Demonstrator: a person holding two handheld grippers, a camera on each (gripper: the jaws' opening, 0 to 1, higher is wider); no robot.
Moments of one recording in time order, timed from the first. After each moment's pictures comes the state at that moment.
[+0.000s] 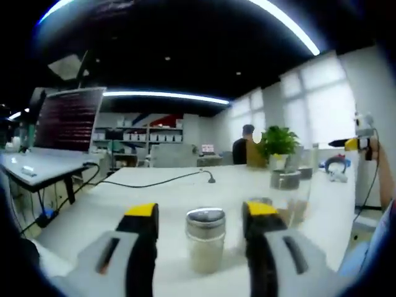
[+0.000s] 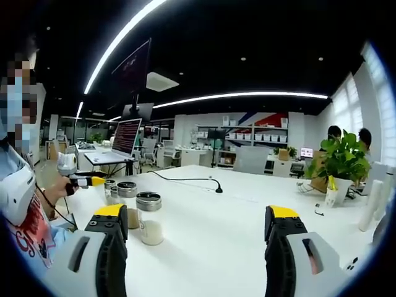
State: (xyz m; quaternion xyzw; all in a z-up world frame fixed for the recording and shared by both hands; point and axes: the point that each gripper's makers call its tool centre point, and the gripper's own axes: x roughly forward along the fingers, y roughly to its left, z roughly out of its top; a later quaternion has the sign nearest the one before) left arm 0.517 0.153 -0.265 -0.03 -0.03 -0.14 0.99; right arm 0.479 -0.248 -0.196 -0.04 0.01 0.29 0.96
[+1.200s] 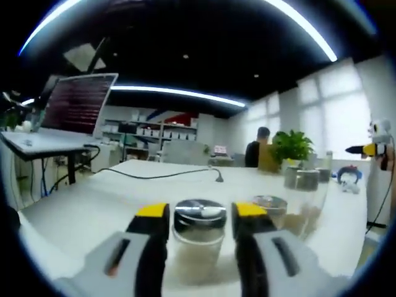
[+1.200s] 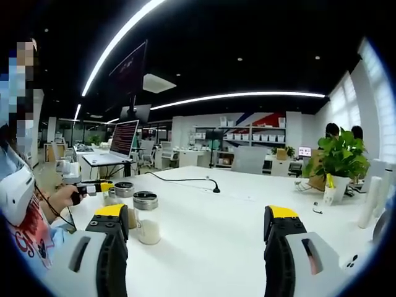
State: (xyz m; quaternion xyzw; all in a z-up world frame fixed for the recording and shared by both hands) left arm 0.541 0.137 -0.286 -0.06 -0.02 -0.12 0.99; right arm 0.479 -0.256 -0.197 -0.04 0.01 0.29 0.96
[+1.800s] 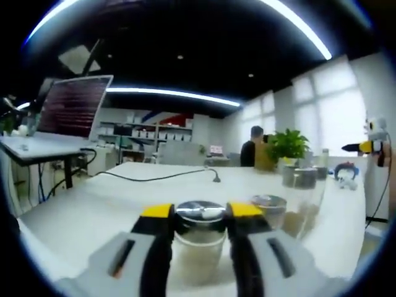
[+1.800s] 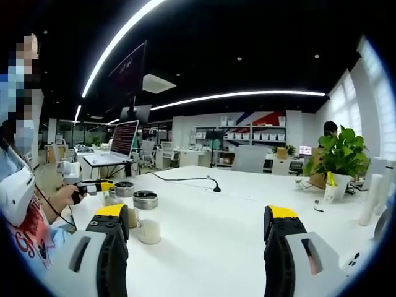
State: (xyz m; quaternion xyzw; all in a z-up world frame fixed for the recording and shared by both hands) left arm 0.542 0.136 -0.285 -0.05 -0.03 -0.14 0.99; right arm 0.480 -0.257 -0.201 -0.03 0.01 0.29 0.96
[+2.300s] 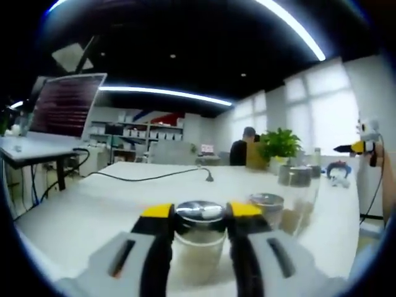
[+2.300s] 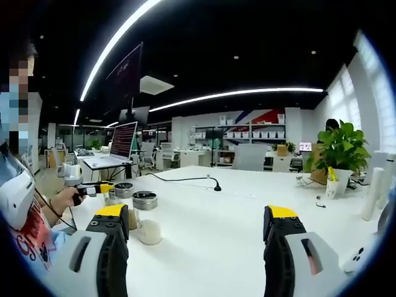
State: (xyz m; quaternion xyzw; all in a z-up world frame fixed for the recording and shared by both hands) left arm 0.542 0.136 -0.285 -0.04 -0.02 -0.18 0.98; right arm 0.483 -0.258 -0.205 -0.02 0.02 0.29 0.96
